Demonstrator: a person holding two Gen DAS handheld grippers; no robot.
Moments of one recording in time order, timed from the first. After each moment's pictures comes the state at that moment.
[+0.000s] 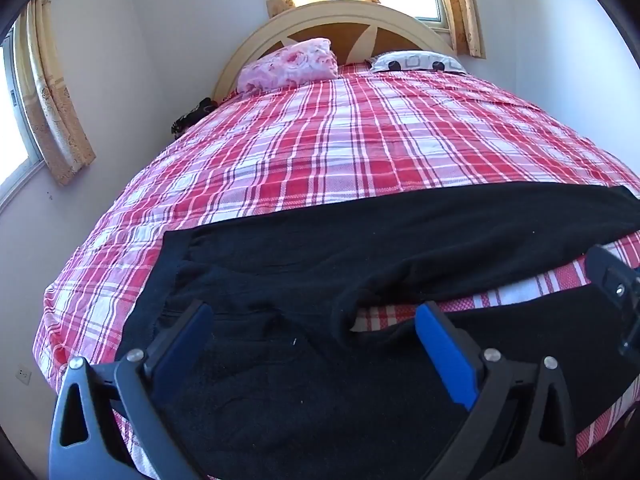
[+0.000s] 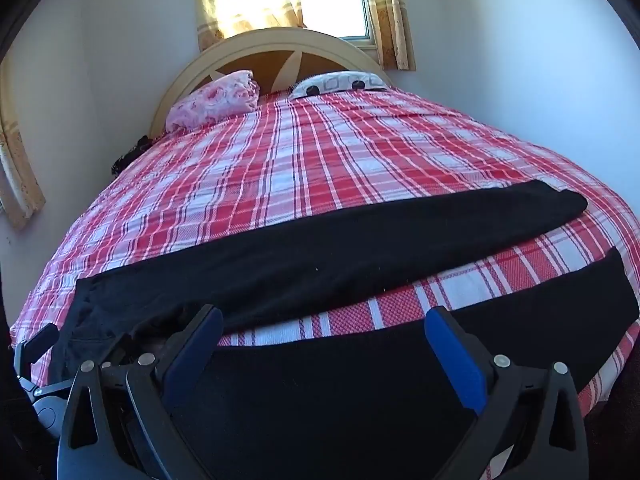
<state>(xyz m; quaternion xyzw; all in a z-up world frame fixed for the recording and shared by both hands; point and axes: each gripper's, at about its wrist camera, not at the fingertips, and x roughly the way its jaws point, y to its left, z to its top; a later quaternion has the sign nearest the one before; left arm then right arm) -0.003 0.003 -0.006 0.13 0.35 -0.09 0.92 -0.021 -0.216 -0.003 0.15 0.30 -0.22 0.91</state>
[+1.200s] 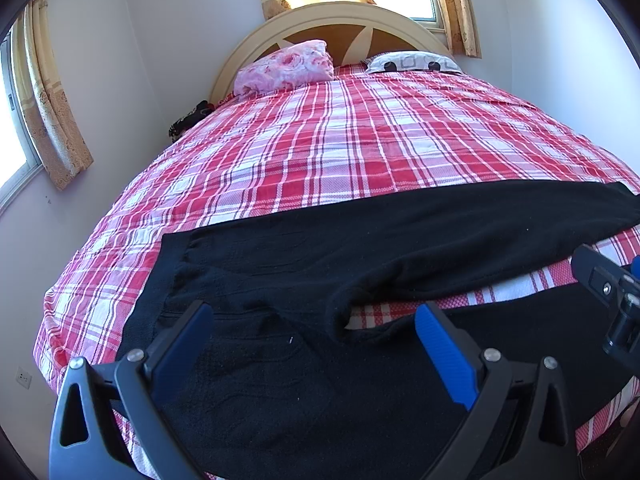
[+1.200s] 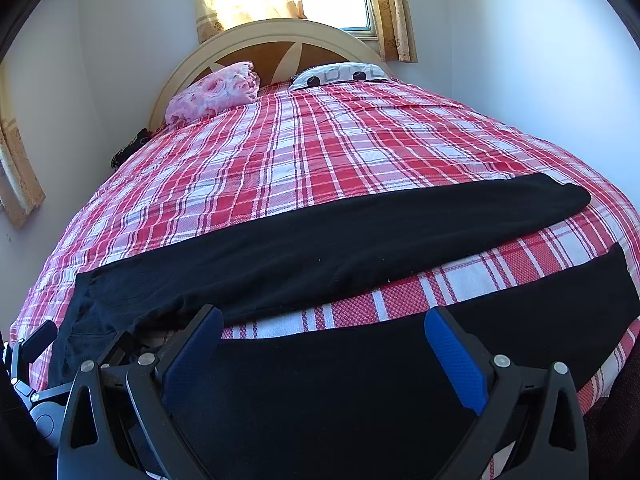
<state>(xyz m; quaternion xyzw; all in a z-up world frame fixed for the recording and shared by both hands) -0.010 0.000 -0.004 0.13 0.35 -0.09 0.92 -0.018 -0.215 -0.005 0.15 0.32 -0.22 0.91</state>
